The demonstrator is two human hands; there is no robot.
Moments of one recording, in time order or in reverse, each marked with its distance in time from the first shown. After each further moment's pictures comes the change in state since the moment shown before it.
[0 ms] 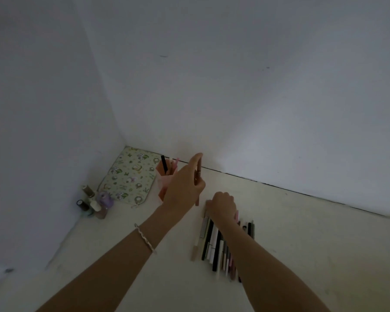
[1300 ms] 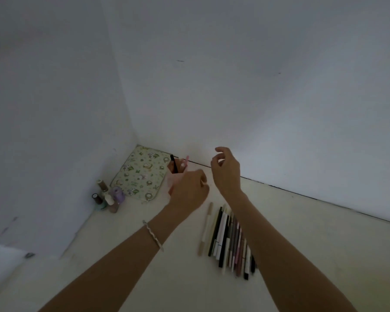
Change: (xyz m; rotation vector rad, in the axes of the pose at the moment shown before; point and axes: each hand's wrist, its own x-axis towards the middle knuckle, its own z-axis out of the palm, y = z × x) left_hand -0.011 -0.011 -0.004 0.237 -0.015 -0.071; right_hand -0.009 -0.059 -0.084 0.686 0.335 -0.353
